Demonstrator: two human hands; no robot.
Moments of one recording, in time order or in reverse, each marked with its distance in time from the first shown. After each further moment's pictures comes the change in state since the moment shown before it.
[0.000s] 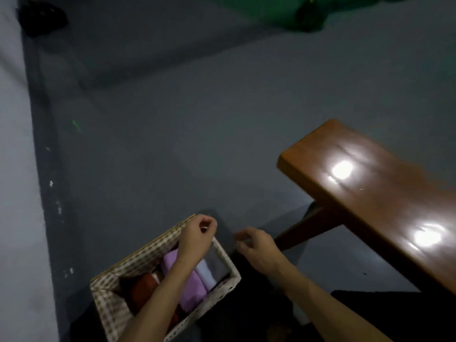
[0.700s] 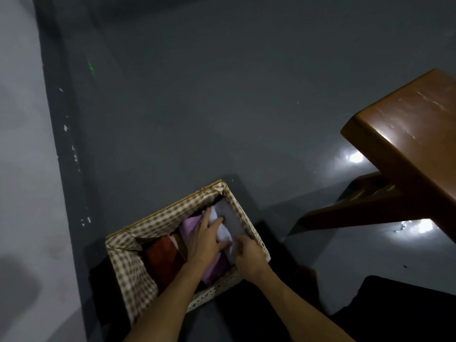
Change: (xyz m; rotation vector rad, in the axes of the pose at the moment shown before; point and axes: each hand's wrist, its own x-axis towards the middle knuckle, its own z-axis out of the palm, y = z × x) left_hand -0.001 -0.186 0.029 0.533 -0.241 -0.062; right_hand 0.036 0.054 0.164 0.001 -0.142 0.204
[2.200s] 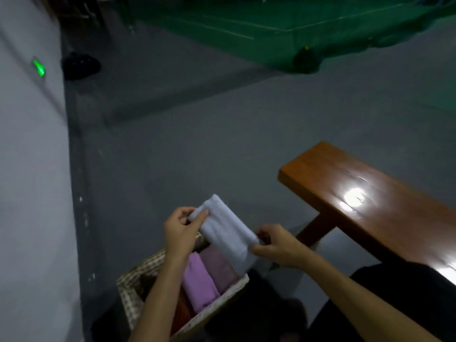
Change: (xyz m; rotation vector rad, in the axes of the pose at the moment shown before) left_hand -0.124 0.161 -0.204 -1.031 0.543 0.095; right_hand -0.158 -0.078 -0.206 -0.164 0.096 -0.391
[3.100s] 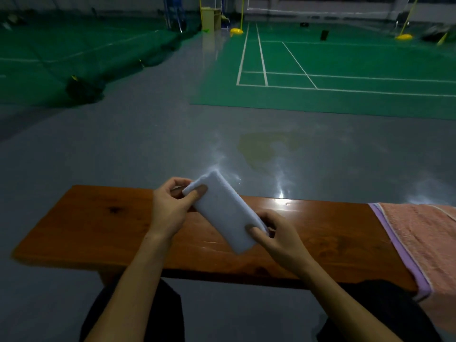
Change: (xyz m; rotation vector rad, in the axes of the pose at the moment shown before) left_hand -0.262 0.117 0.467 -0.064 -1.005 0.176; right_hand -0.384 0.224 -0.206 0.164 1.062 0.227
